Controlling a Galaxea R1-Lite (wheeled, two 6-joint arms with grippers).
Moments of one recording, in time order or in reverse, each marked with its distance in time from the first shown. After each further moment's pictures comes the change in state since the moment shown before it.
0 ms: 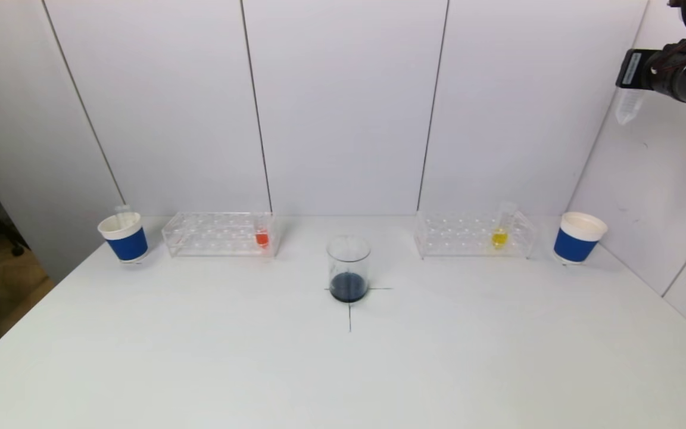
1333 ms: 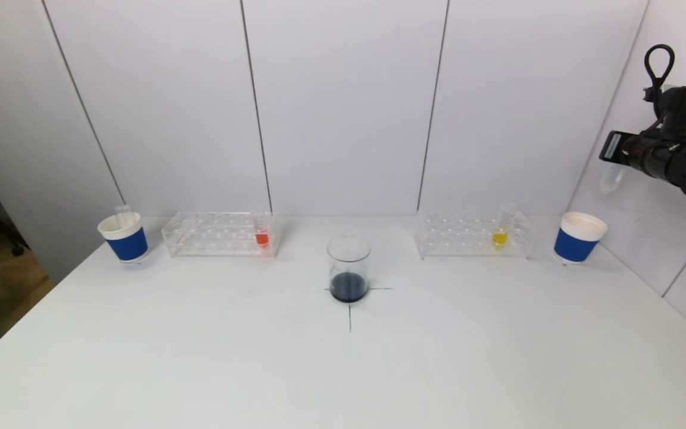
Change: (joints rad) left arm 0.000 0.000 0.000 0.000 0.000 0.000; right arm -0.088 0.134 0.269 -0.214 0.018 0.118
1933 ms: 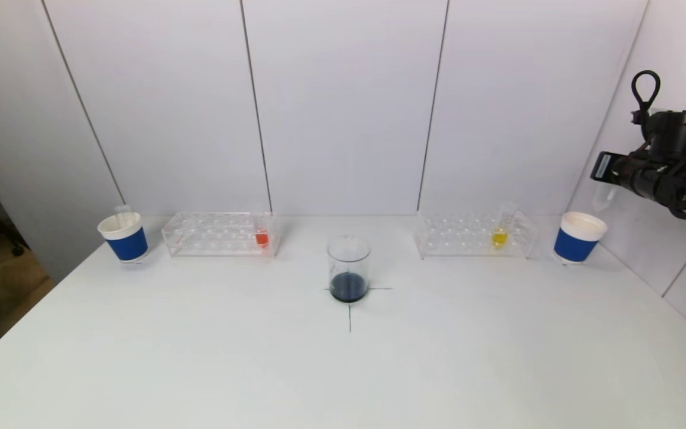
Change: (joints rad) left arm 0.000 0.000 0.000 0.000 0.000 0.000; right arm 0.006 0.018 0.116 -0.089 0.002 -0.002
